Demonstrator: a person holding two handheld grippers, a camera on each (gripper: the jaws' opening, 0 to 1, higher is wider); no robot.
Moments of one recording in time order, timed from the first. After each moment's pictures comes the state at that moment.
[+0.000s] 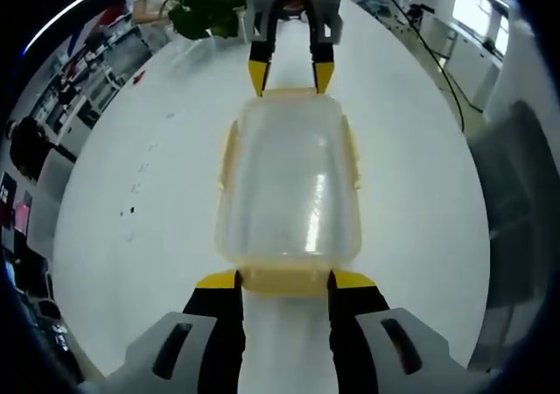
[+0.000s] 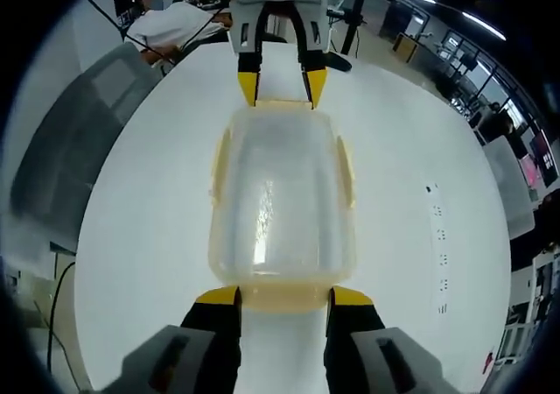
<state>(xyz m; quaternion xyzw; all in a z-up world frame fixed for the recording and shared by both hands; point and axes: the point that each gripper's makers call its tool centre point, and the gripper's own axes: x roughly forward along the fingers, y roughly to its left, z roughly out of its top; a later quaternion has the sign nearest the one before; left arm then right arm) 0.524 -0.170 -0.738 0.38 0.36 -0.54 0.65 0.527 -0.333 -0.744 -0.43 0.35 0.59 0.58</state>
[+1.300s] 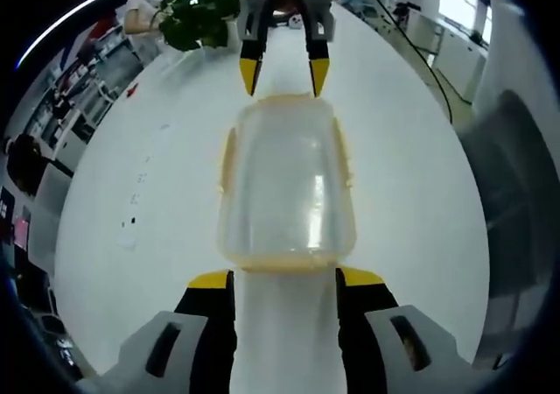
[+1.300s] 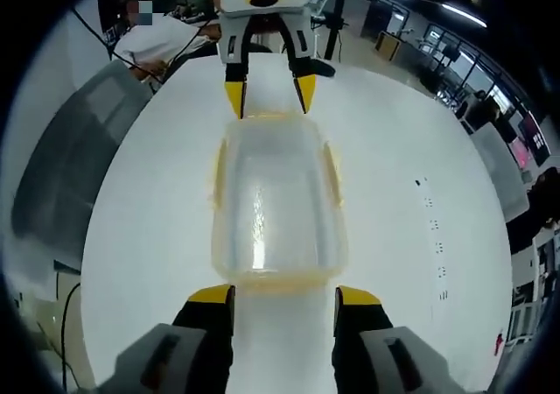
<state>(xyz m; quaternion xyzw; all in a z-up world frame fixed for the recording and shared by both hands) 0.523 -0.169 -0.730 0.39 0.34 -0.56 0.64 0.525 -0.339 -0.732 -0.41 0.36 0.58 0.61</state>
